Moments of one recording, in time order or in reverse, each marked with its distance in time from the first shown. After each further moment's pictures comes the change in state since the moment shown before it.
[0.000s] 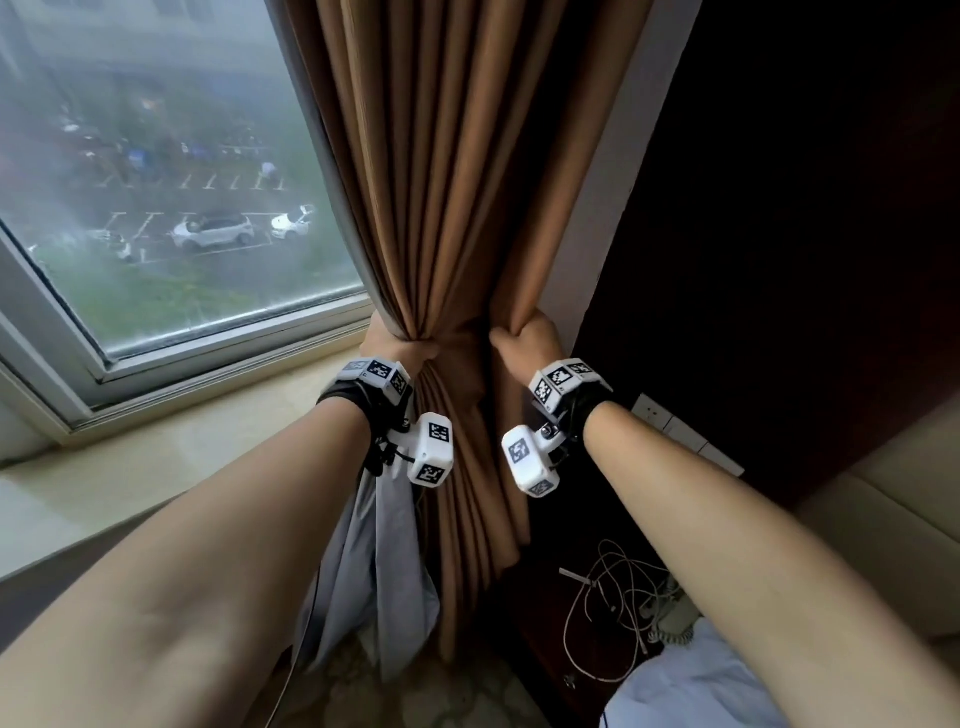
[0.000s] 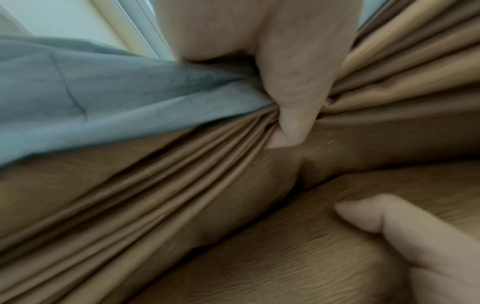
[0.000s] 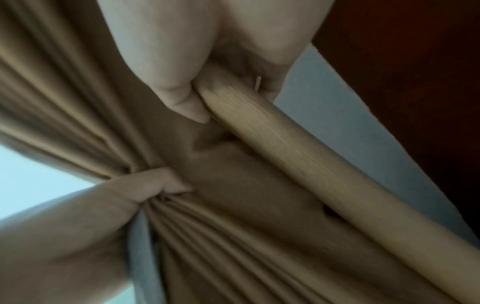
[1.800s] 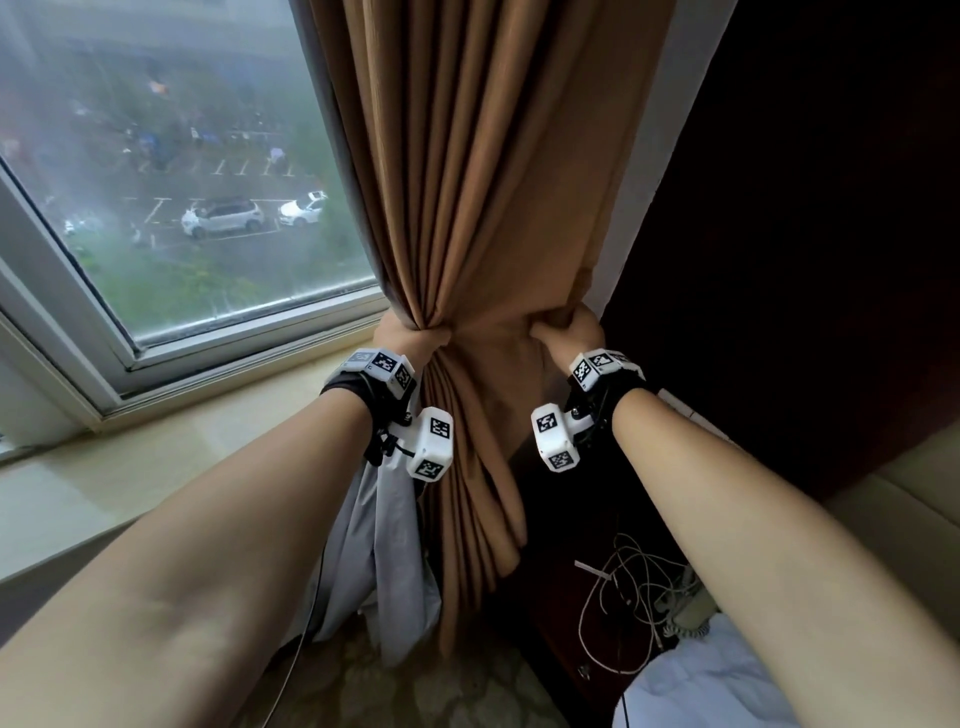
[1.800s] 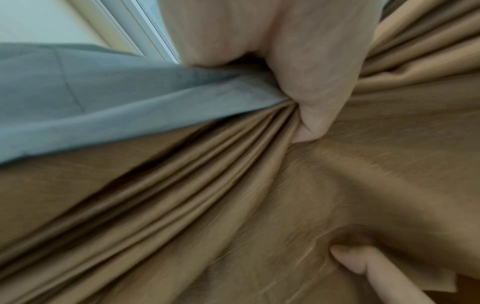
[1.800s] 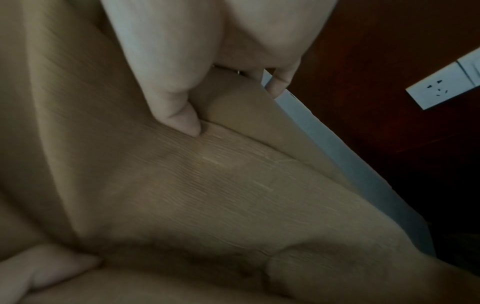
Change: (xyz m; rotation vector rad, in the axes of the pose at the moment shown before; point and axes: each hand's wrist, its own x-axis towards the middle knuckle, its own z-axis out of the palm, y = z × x) left_hand -0.004 0.002 -0.022 -0.060 0.006 -0.047; right_hand 0.023 0.021 0.002 0.060 0.059 0.125
